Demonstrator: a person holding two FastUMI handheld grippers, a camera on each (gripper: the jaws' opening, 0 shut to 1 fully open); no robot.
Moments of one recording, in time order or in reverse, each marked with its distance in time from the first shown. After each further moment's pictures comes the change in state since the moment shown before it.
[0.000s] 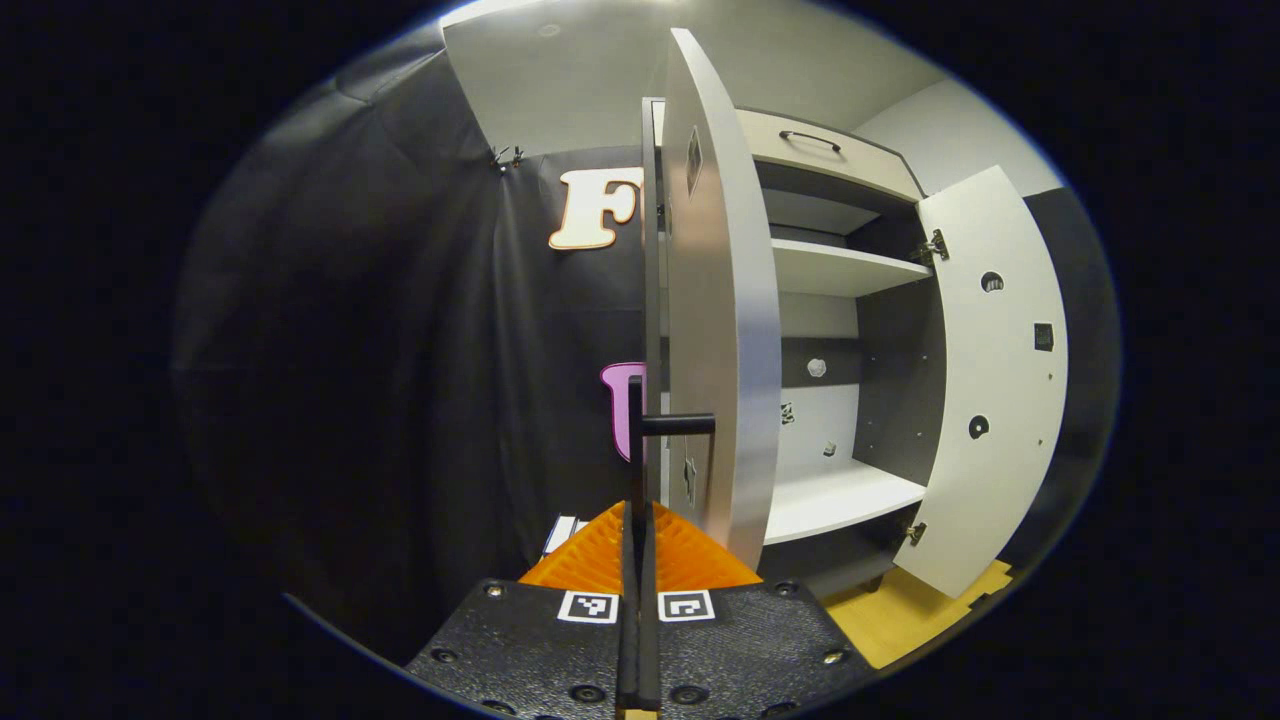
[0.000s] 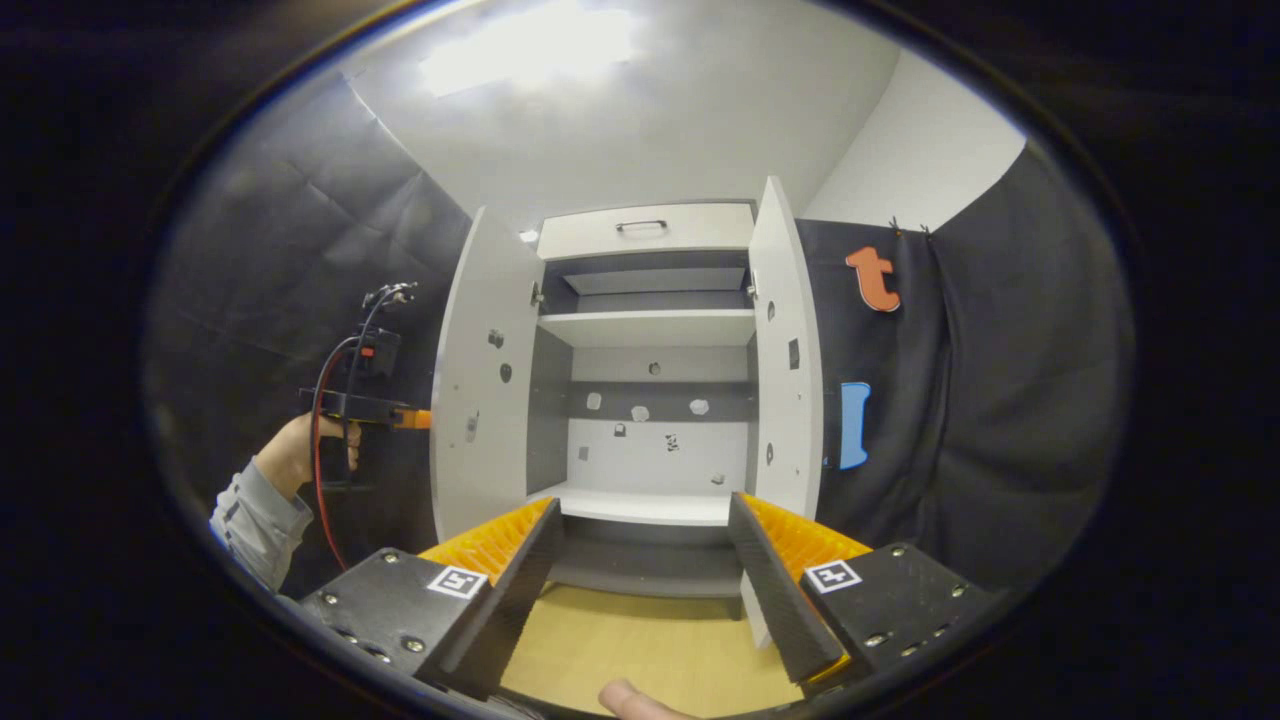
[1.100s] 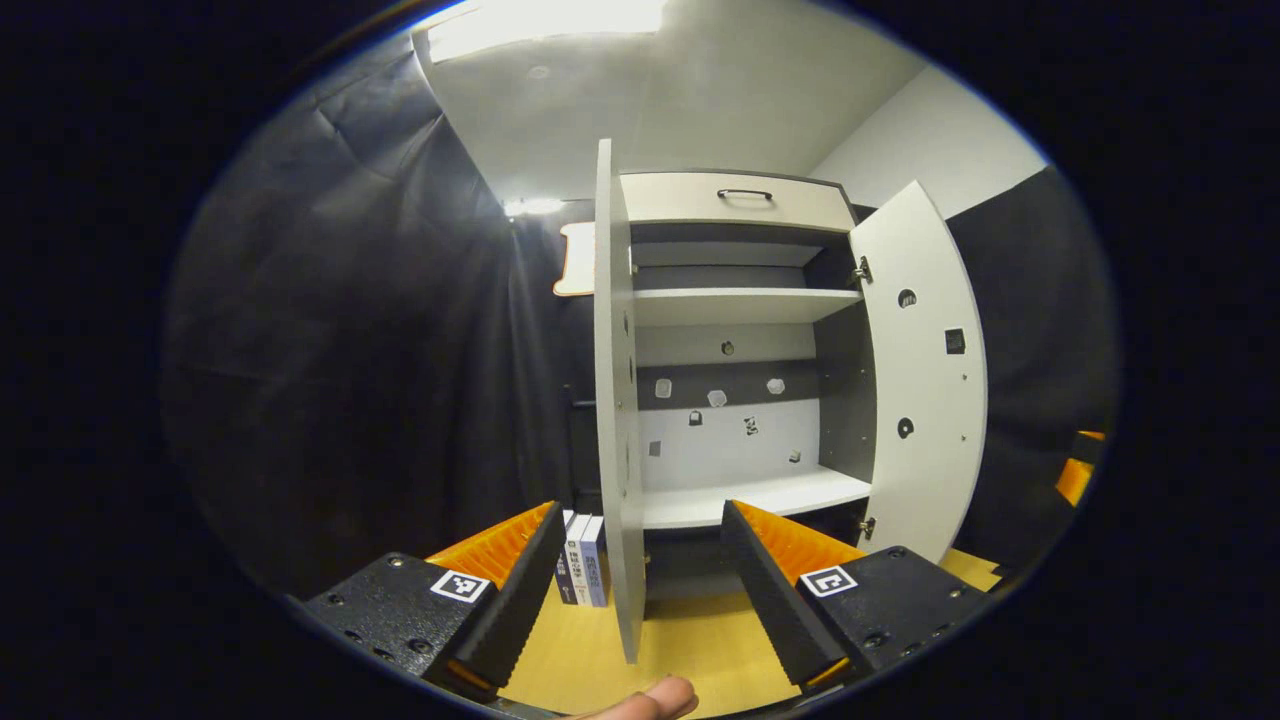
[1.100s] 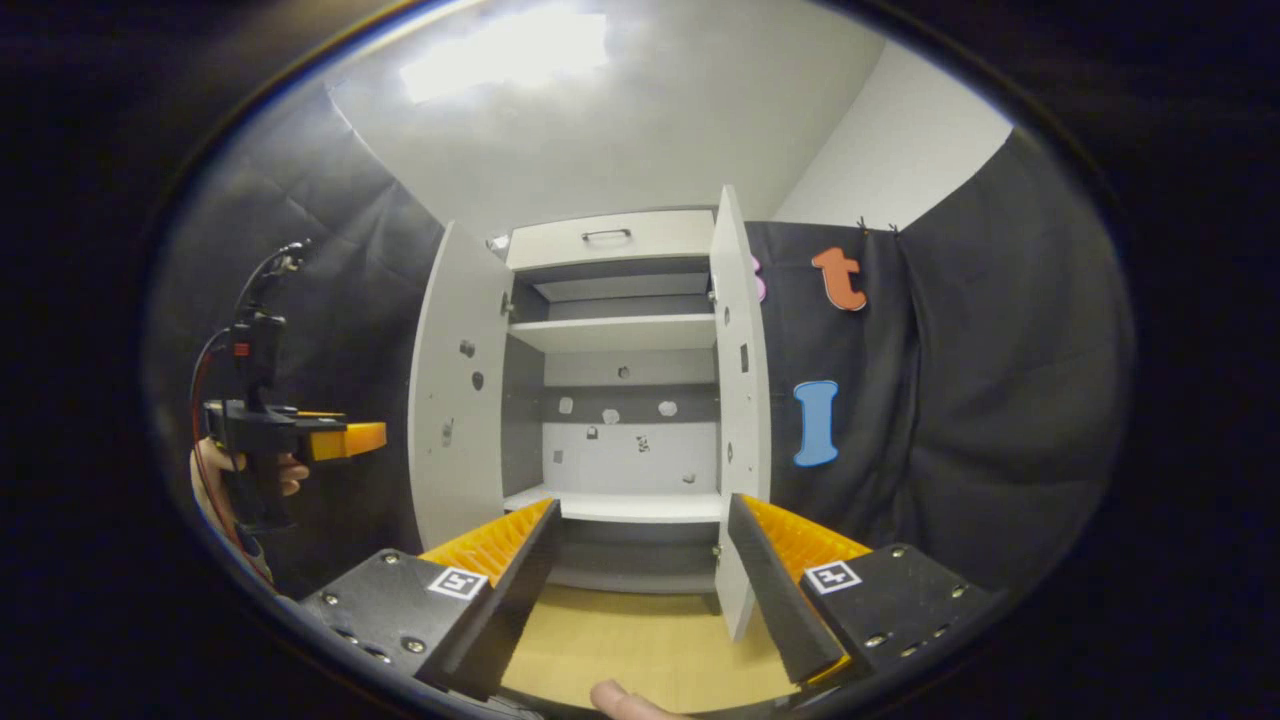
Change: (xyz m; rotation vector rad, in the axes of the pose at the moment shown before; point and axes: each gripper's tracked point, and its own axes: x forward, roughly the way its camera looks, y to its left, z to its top) left arm -0.143 -0.074 -0.007 0.006 -0.077 0.055; right arm -0.024 -0.032 0.005 0.007 0.001 -0.082
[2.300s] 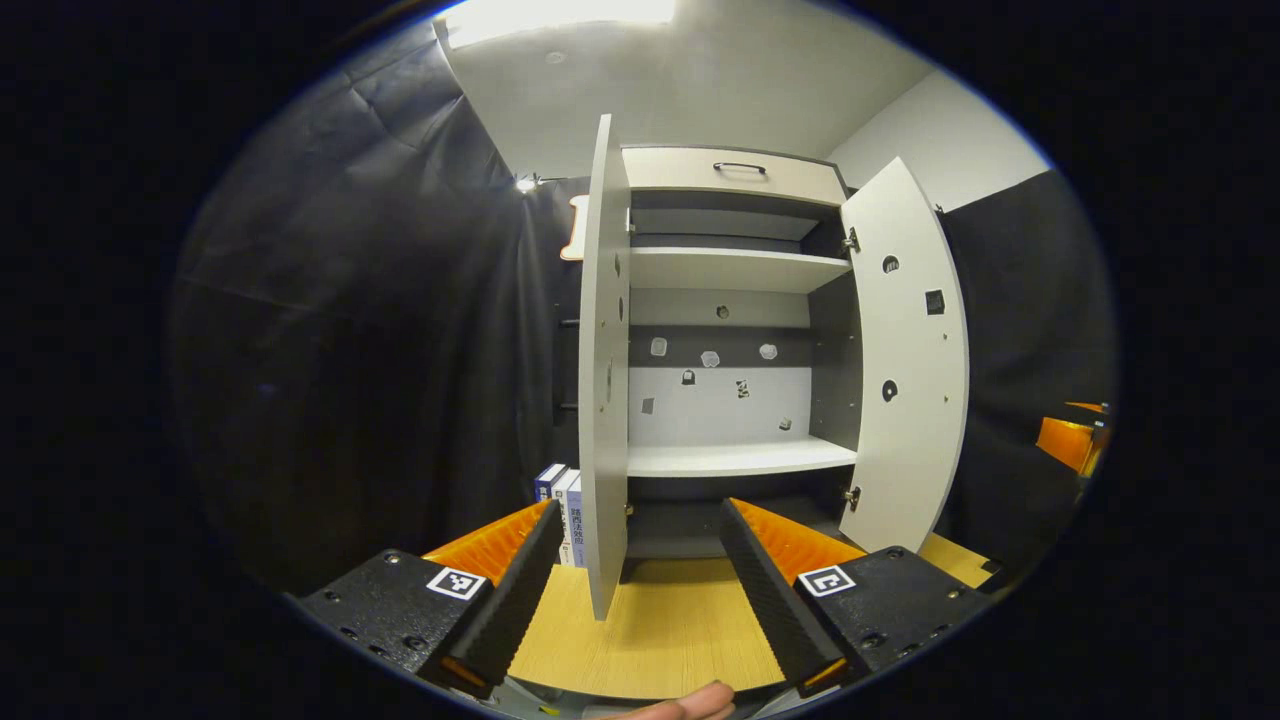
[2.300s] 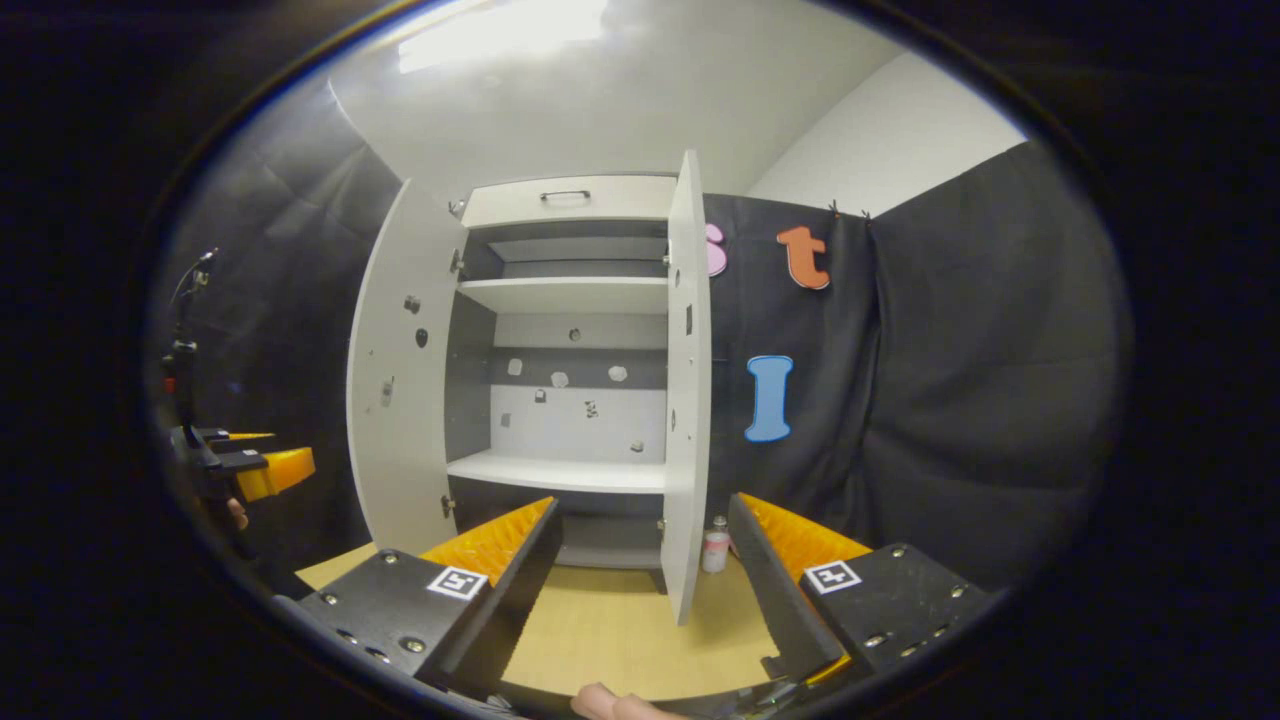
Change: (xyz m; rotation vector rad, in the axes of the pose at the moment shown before) left arm -0.027 -0.026 -0.053 -0.013 0.026 0.011; right arm 0.012 -0.045 -0.022 -0.034 0.092 -0.111
